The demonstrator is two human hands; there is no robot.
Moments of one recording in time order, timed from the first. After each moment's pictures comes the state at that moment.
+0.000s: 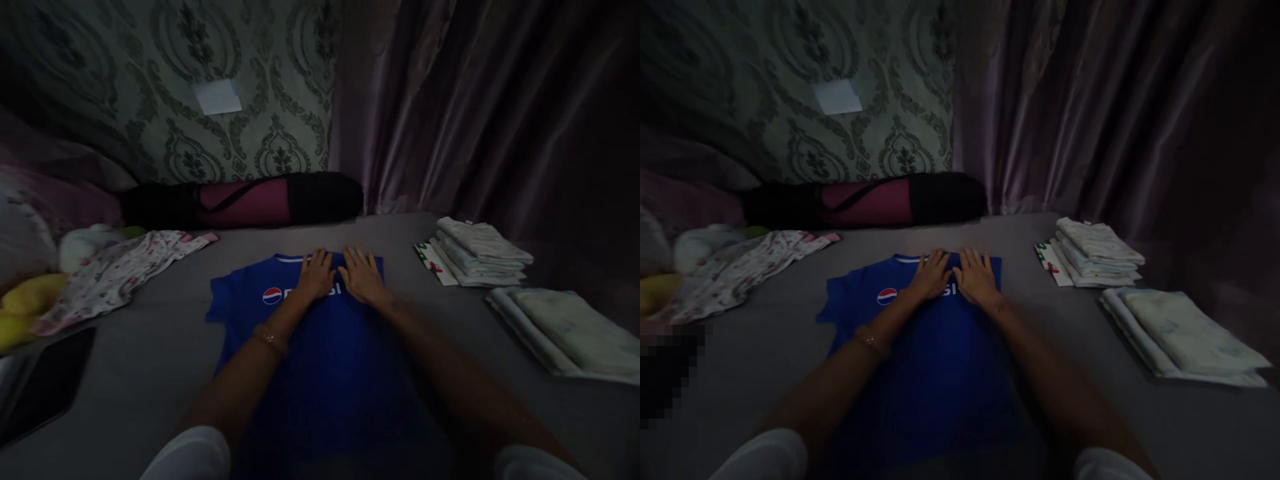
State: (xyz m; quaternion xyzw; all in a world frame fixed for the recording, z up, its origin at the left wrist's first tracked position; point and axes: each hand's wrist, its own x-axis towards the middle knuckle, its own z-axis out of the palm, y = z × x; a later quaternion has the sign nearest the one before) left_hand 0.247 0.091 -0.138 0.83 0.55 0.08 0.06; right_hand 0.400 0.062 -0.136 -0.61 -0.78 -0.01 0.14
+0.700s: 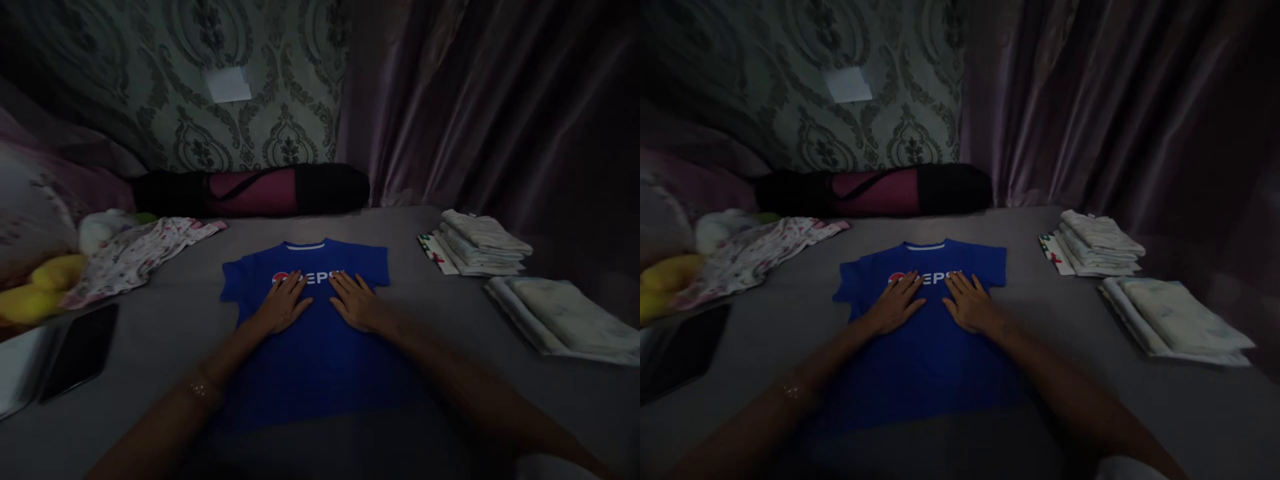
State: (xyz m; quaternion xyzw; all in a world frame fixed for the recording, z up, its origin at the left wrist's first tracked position) left_hand 0.146 0.005 -0.150 0.86 0.51 0.02 0.08; right_hand 0.374 -0.012 -0.143 -0.50 -0.86 0.07 0.06
